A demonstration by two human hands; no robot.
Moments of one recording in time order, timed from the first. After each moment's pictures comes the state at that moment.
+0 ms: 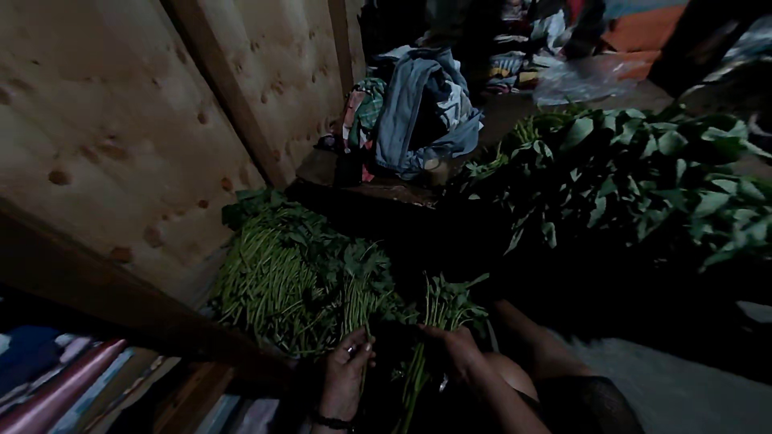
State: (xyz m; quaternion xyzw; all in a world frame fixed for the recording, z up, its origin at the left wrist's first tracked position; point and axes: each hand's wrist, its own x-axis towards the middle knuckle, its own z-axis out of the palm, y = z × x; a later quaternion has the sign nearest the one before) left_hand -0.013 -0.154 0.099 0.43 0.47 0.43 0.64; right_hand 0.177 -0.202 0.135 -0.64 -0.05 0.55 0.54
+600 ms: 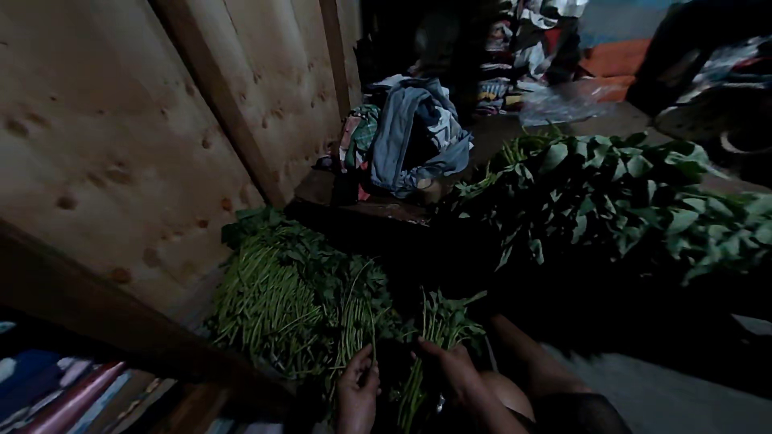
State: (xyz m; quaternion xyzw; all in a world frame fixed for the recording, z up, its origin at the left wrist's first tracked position) left_hand 0.010 -0.179 0.123 0.52 0.55 0.36 0.54; right_hand 0.175 -0.206 0.135 -0.60 -0.04 0.54 0.59
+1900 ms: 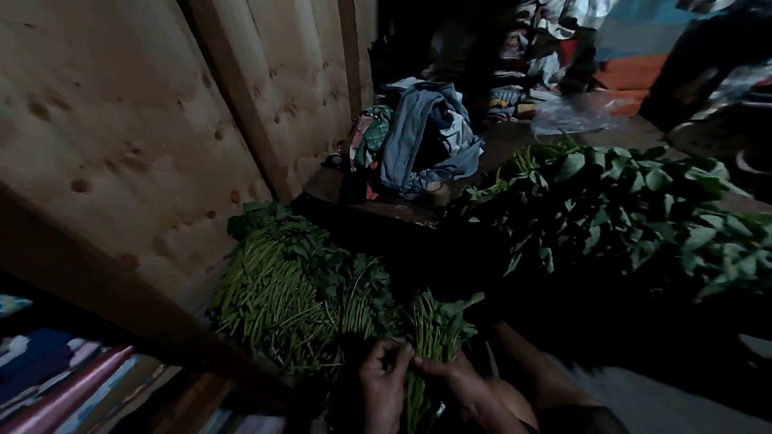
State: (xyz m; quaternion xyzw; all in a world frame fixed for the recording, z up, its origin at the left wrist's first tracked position) left_hand 0.052 -0.187 0.141 0.50 0.43 0.53 0.54; right_hand 0.177 -0.223 0.140 -0.53 -0.15 0.61 0.57
